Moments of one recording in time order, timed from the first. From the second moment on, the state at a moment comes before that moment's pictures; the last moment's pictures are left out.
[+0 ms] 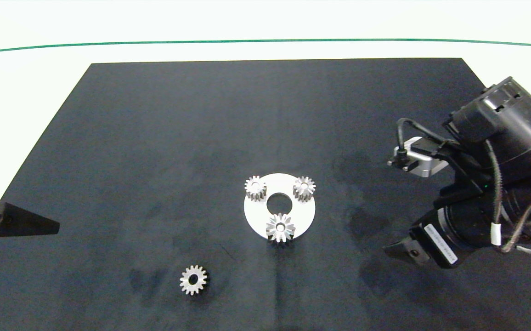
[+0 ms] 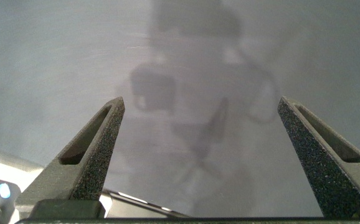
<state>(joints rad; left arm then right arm) -0.19 1.21 -1.45 1.09 0.08 -0.22 0.65 1.57 -1.36 0.78 -0.27 0.01</state>
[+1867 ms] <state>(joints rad) -0.19 1.11 -1.50 1.14 0.08 -0.21 0.92 2.03 -1.83 0.72 -0.30 -0.43</state>
